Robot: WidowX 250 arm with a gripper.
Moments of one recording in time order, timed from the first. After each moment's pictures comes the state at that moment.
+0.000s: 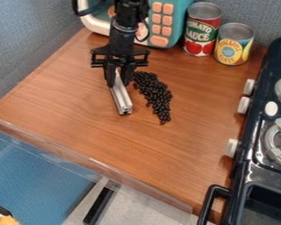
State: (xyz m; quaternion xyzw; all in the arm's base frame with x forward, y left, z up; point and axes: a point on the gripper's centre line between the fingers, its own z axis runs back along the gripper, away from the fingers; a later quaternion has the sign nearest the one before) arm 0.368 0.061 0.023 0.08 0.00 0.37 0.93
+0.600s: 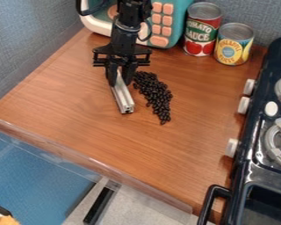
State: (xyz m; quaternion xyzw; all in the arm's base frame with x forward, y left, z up) arm 0.374 0.050 0.023 0.08 0.00 0.37 0.93
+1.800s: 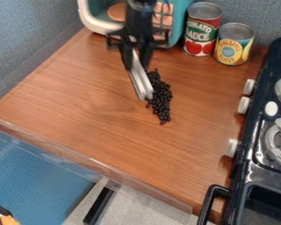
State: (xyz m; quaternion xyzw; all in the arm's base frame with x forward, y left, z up) arm 0.364 0.043 0.090 0.06 -0.06 0.38 0.92
